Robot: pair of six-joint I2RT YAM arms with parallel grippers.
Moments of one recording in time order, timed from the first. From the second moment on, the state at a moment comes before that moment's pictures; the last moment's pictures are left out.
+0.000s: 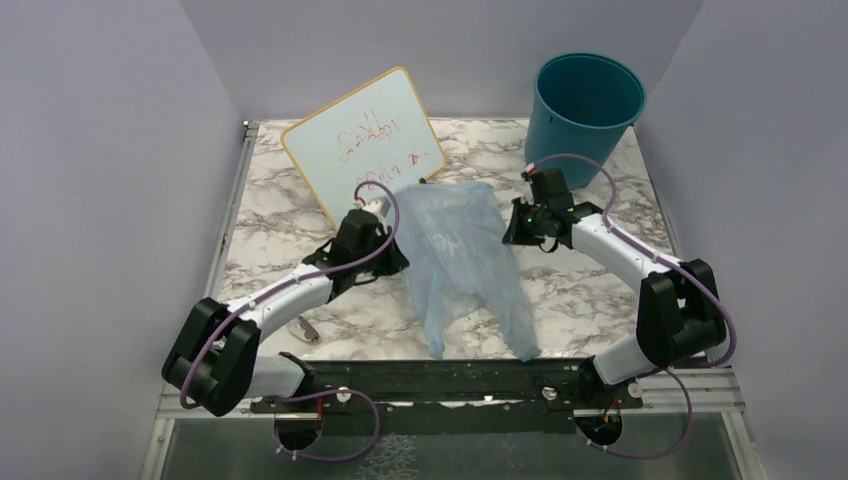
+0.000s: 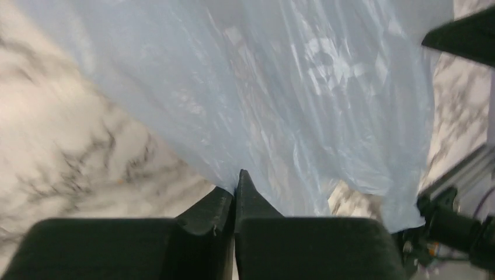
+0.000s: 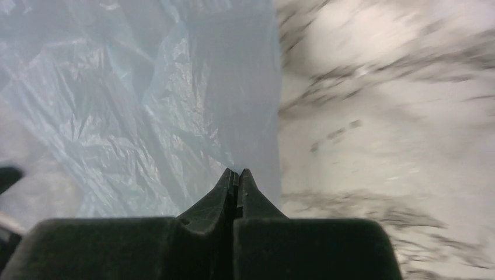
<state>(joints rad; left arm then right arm) -0.55 1.29 0.57 0.01 0.22 -0.65 0.36 1.53 0.97 -0.41 -0.19 0.38</state>
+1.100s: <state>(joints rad) -0.36 1.03 0.52 -0.15 0.23 -0.56 0.74 1.22 0.73 0.05 -0.46 -0.50</state>
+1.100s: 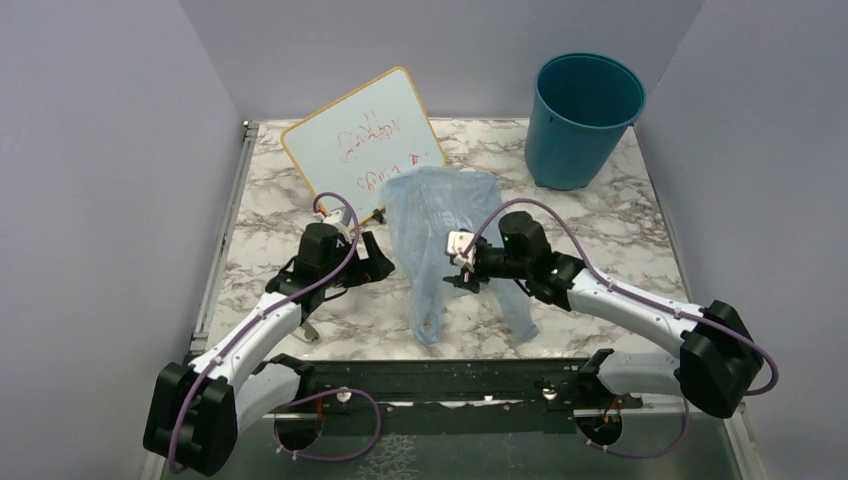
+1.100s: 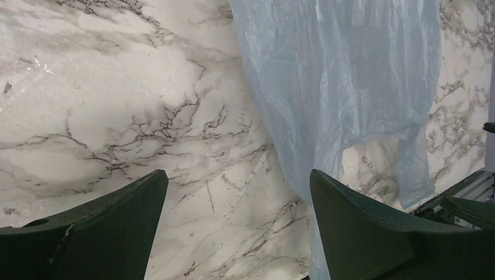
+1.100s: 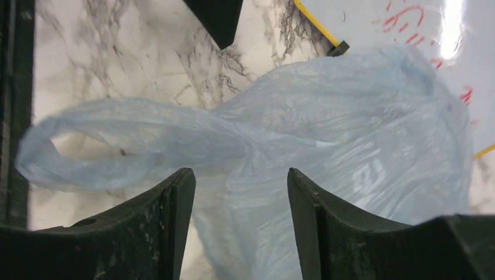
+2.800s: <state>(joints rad) -0.40 0.76 0.60 0.10 0.62 -0.68 0.85 1.52 1.15 -0.09 0.27 0.14</state>
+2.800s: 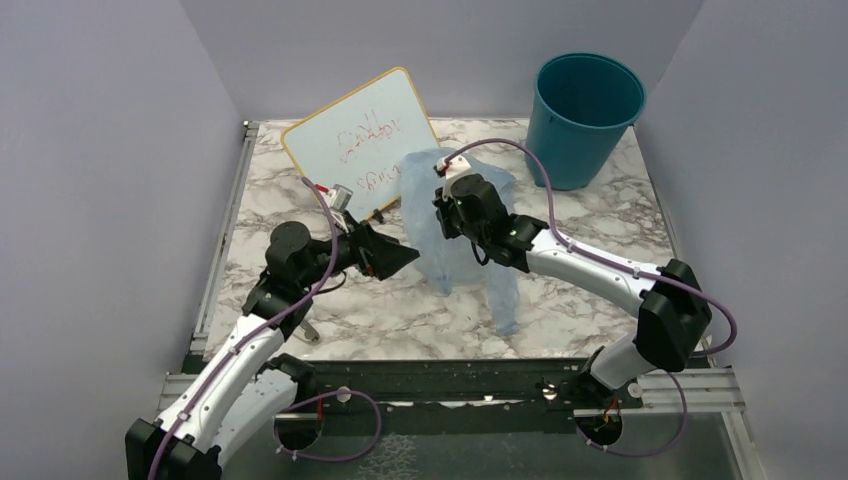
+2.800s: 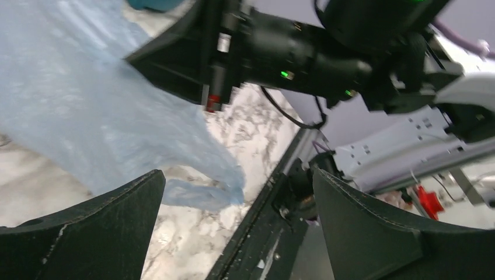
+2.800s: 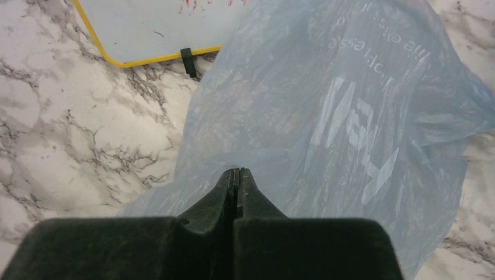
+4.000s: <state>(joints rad) -0.94 0.99 0.38 0.37 0.12 -0.66 0.84 1.54 1.26 -0.29 0.01 0.41</state>
